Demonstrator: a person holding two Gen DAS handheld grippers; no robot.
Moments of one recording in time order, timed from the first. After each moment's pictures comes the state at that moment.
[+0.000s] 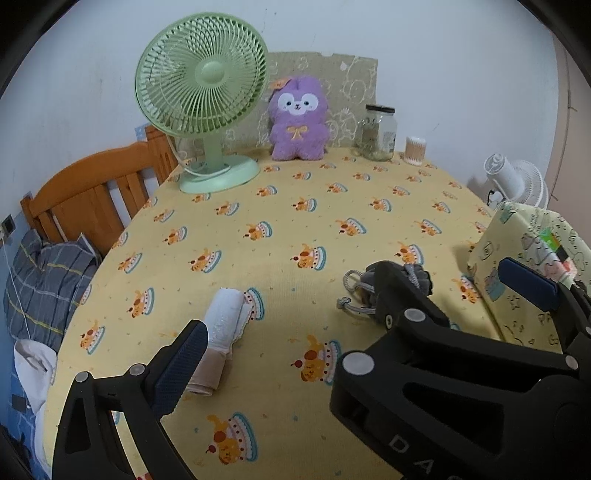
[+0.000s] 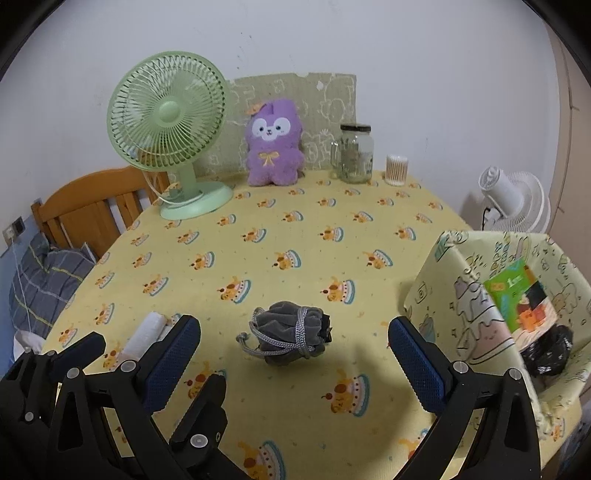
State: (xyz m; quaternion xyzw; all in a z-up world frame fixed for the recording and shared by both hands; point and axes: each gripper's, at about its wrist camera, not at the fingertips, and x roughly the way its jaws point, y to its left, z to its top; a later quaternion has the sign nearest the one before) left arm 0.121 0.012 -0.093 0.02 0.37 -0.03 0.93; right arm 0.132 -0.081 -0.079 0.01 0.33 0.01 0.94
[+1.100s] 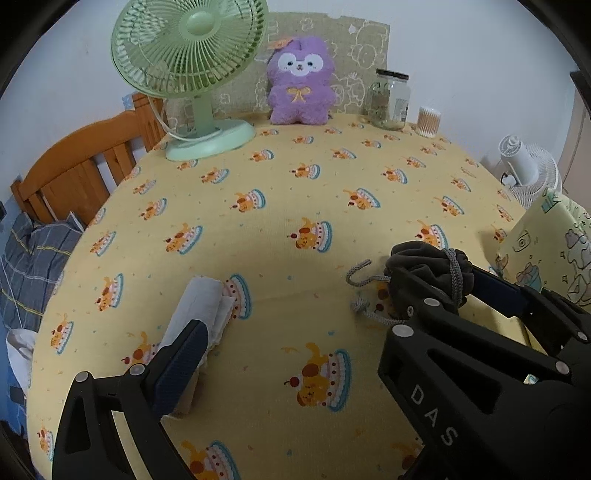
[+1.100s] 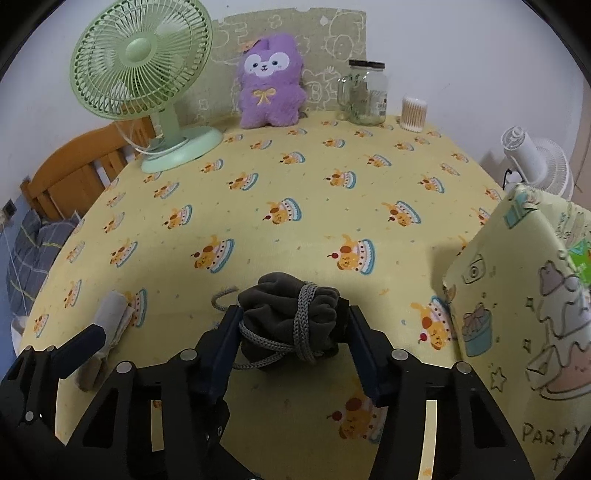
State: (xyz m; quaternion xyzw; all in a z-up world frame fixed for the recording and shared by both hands) left arm 0.155 0.010 -0.118 0.01 0.42 -0.03 0.91; right arm 0.177 -0.083 -0.117 0.02 0.42 0.03 0.91
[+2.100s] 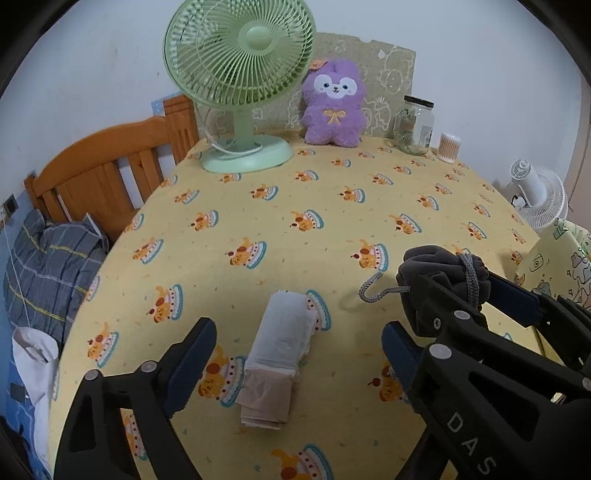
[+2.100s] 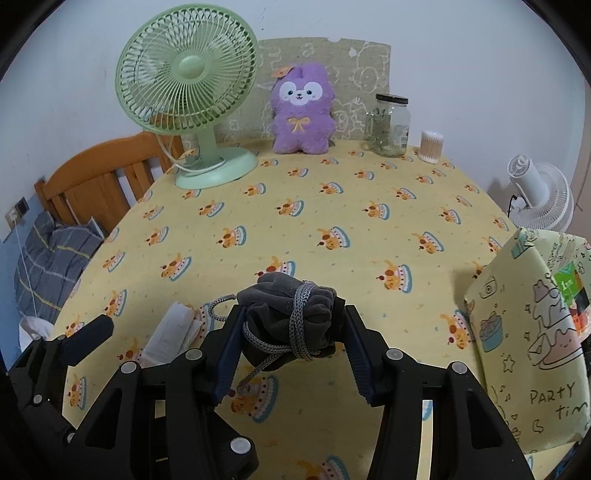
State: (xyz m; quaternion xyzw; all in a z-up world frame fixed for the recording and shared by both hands) left arm 0.152 0.064 -0.110 0.00 0.40 -0.01 0.92; right arm 0.162 -0.032 -0.095 0.00 0.39 0.04 0.92
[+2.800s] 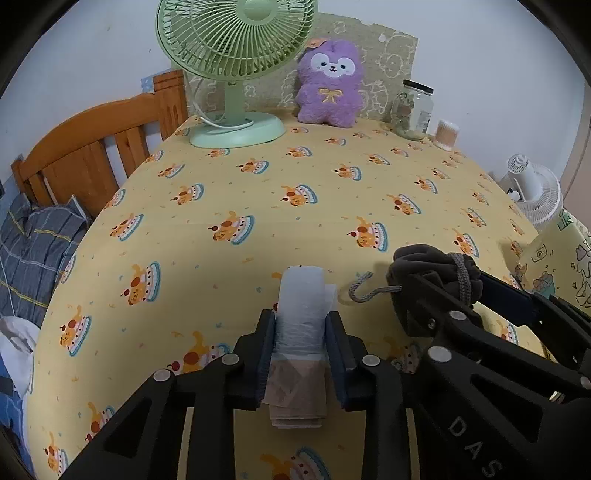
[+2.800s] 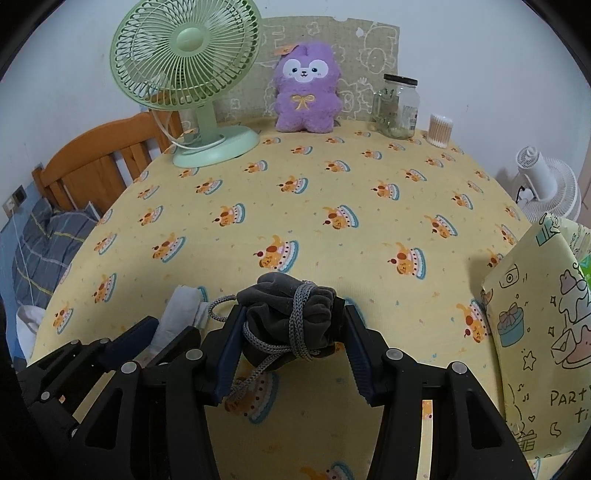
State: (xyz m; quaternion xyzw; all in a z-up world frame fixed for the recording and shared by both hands) left arm 0.158 0.063 -0.127 -0.02 0.42 -0.04 0.90; right arm 0.170 -0.030 -0.112 0.00 0.42 0.05 0.91
